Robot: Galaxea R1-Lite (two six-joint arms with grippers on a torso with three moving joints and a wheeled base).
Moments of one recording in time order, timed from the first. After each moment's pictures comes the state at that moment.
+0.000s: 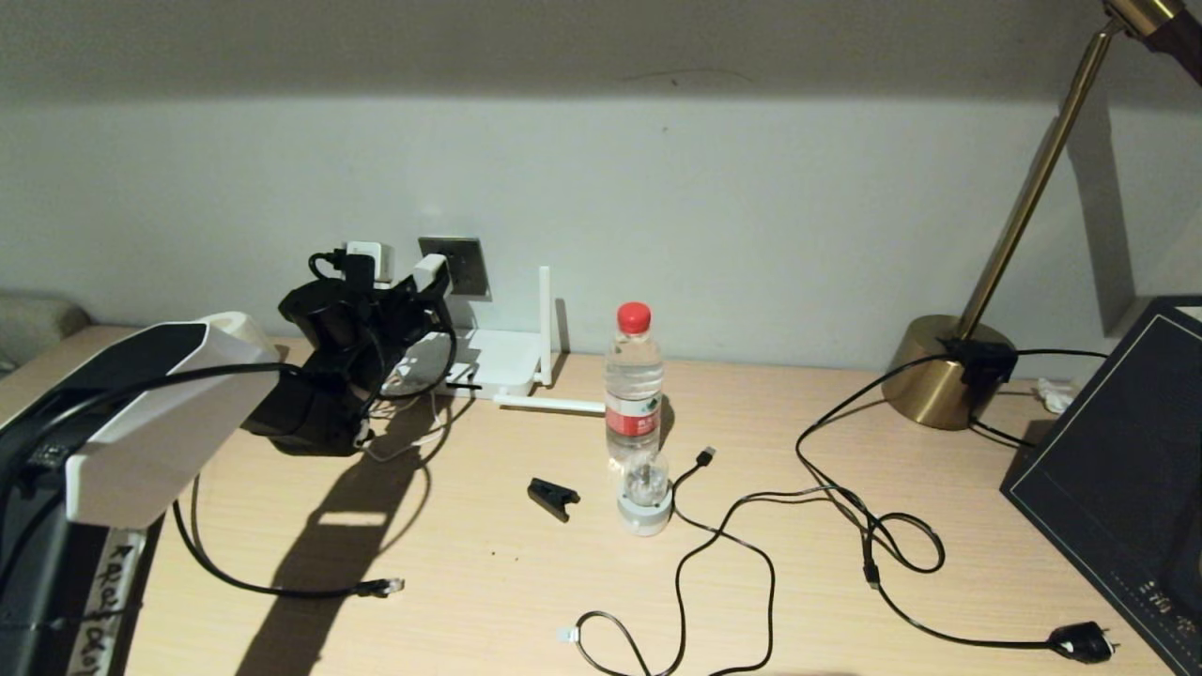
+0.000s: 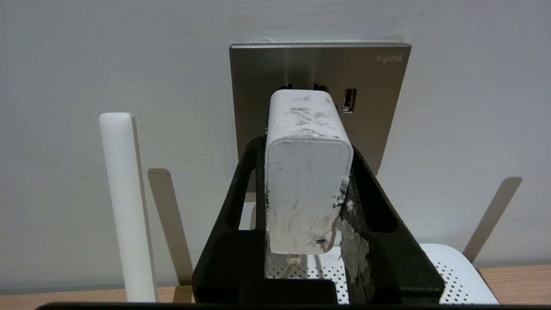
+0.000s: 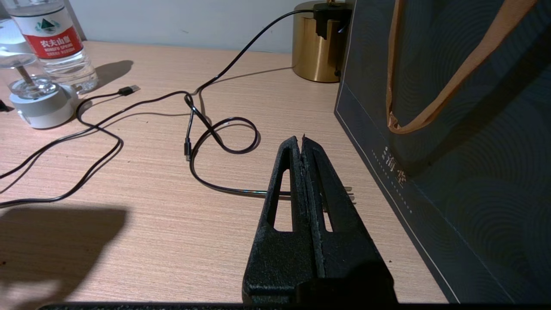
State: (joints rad) left arm -0.09 2.42 -1.51 -1.21 -0.11 0.04; right arm 0.00 0.00 0.00 -0.09 0.00 0.00
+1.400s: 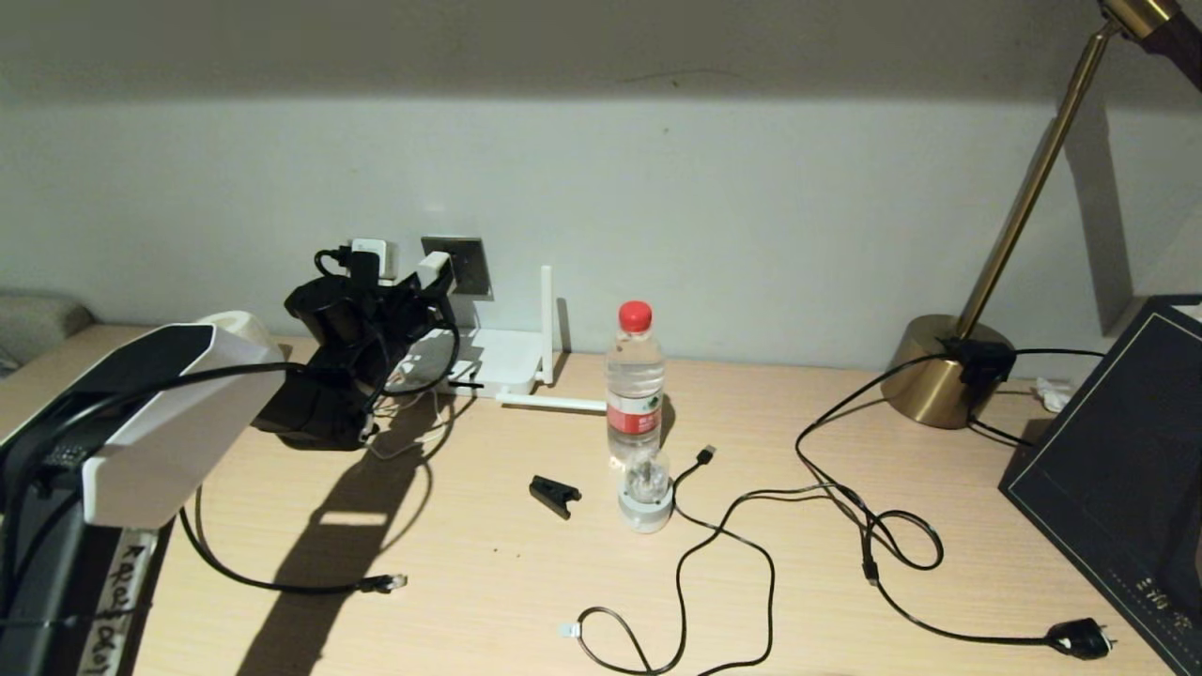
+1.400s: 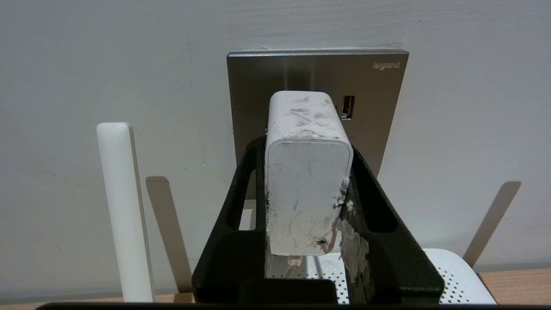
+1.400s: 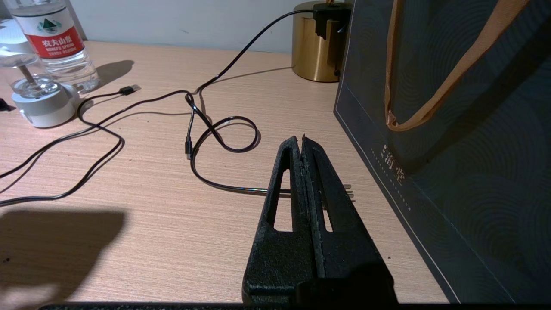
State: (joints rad) left arm -0.09 2.44 -1.58 -1.19 -0.12 0.04; right arm 0.00 0.00 0.00 -0.09 0.00 0.00
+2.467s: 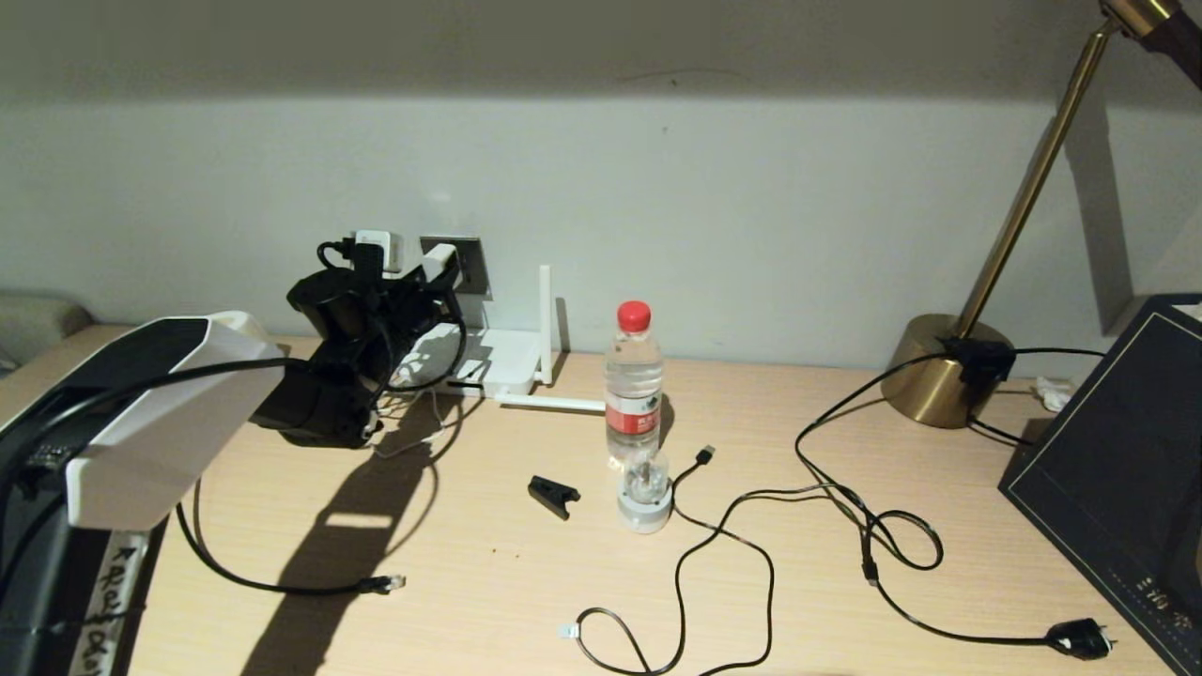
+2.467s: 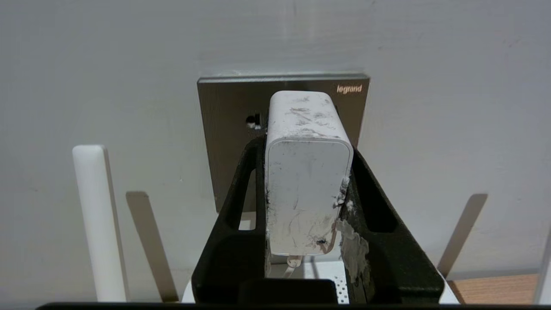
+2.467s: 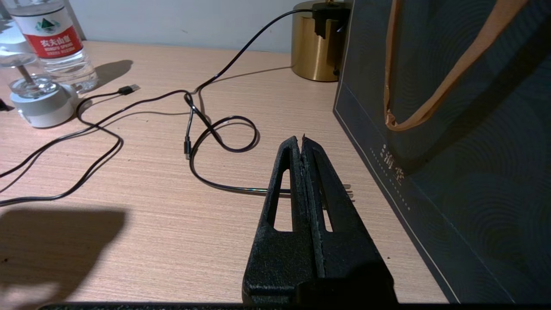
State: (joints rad) left arm -0.11 2.41 -1.55 -1.19 -0.11 0.04; right arm 0.00 0.00 0.00 -0.09 0.00 0.00
